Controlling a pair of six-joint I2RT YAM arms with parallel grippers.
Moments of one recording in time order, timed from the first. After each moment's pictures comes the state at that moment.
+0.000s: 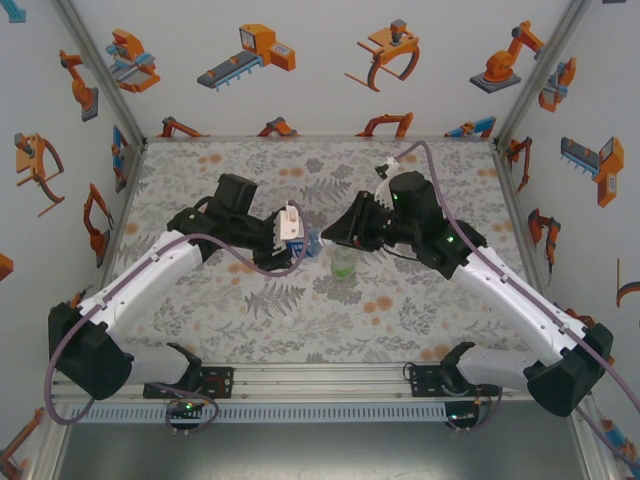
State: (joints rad) left arm -0.62 1.31 1.14 -0.69 0.63 0.84; right arm 0.69 1.18 1.15 -0.46 -0.35 0.94
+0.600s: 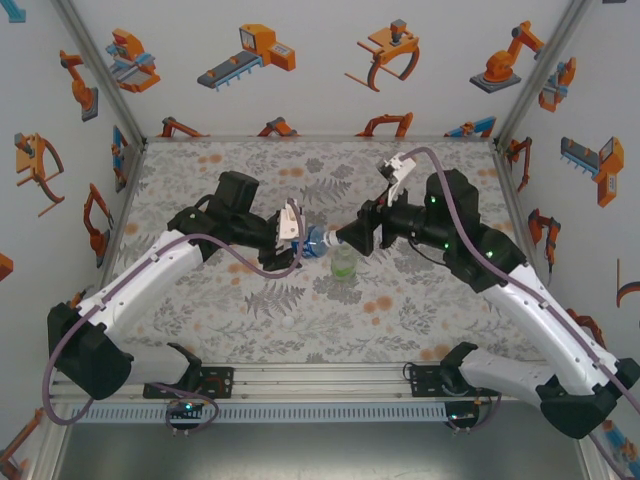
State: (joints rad) left arm -0.63 1.31 1.16 -0.65 0.74 0.84; right arm 0.68 1.03 1.24 -0.49 -0.37 0.10
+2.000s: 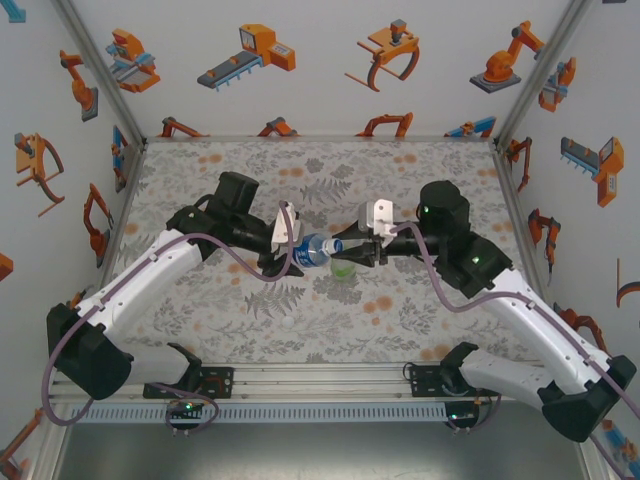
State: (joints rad) left arm -0.63 1.31 1.17 -0.71 0.89 0.90; right arm 0.68 1.02 1.09 -0.32 -0.82 -0.46
